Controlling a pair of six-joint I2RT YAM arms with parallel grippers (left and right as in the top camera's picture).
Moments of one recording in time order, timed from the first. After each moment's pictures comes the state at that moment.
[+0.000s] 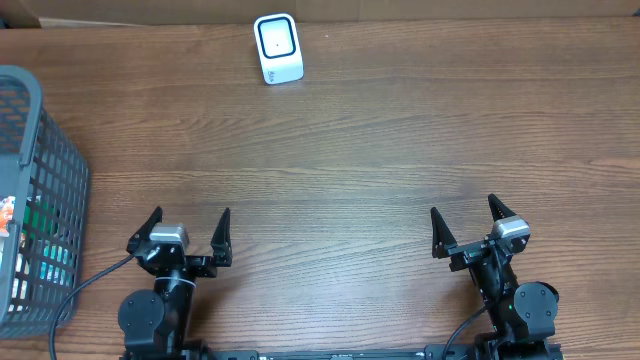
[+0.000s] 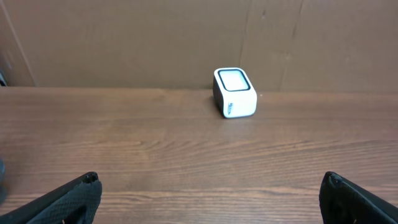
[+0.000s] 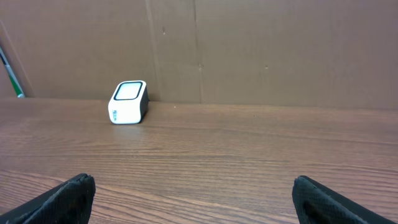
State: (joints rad) left arm 0.07 0.08 0.18 -0.21 0.14 -0.05; right arm 0.09 0.01 0.02 -0.02 -0.16 0.07
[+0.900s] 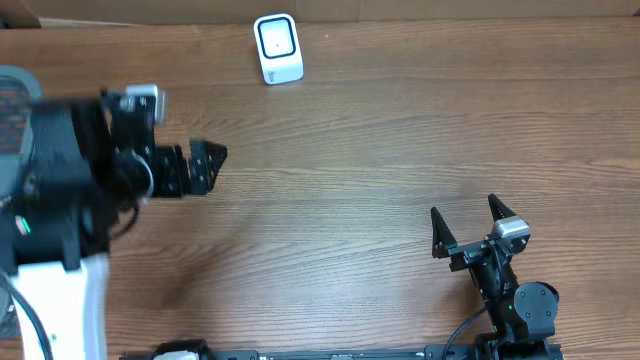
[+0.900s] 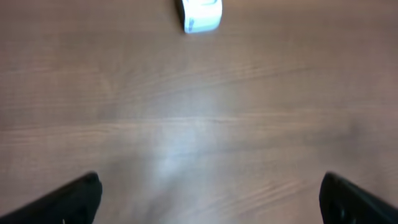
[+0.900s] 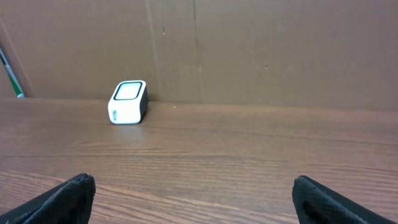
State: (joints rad) left arm 0.07 1.23 1.60 -1.28 0.30 -0.02; right arm 0.09 0.01 0.02 -0.02 -0.16 0.07
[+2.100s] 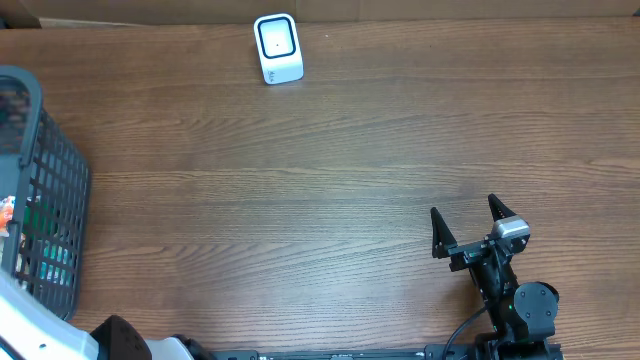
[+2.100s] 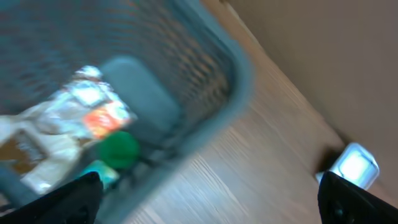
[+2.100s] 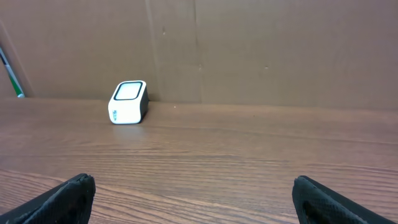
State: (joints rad) left arm 0.71 1.57 2.22 -1.45 0.09 -0.33; right arm 0.09 0.01 0.02 -0.02 -0.16 0.07
